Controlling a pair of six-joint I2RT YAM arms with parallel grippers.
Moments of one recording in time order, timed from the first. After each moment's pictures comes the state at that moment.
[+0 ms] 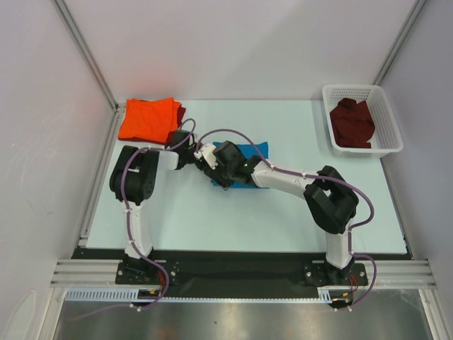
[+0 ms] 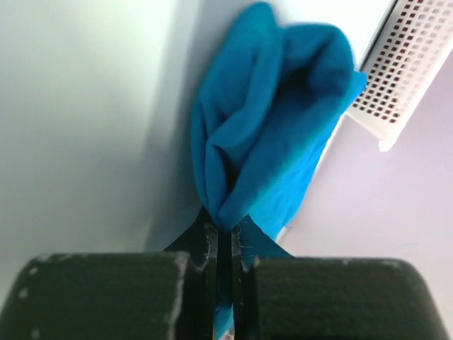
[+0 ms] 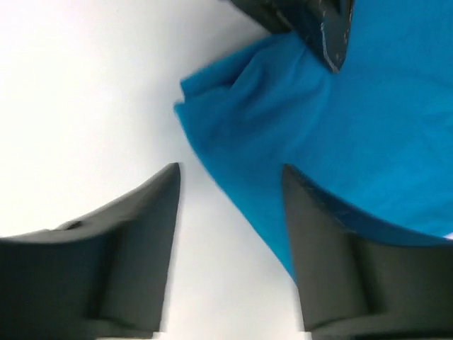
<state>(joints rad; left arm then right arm) -0.24 2.11 1.15 0.17 0.66 -1.08 0.88 1.93 1.41 -0.28 0.05 -0.21</state>
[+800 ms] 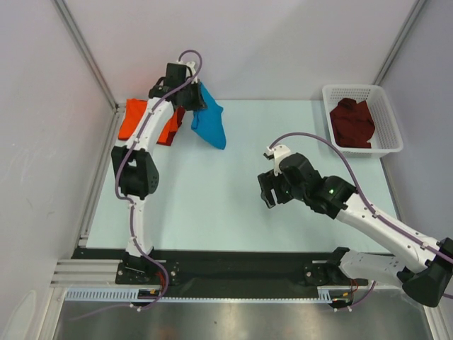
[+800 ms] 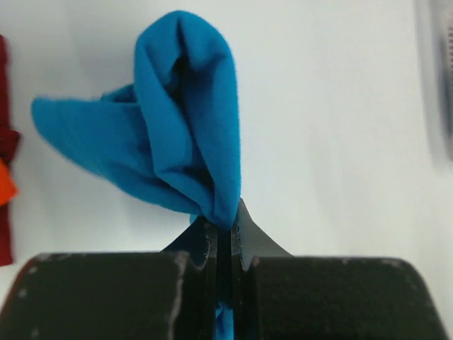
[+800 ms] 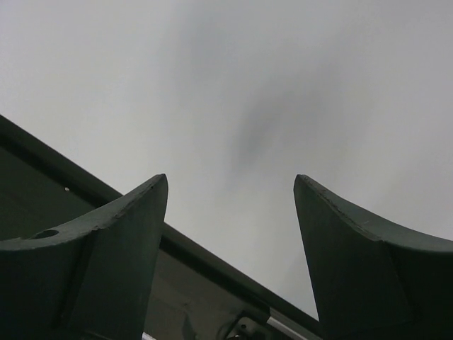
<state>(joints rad) -0.23 2.18 2.18 -0.68 0.25 -0.29 0.83 1.08 1.05 -0.70 0.14 0.23</state>
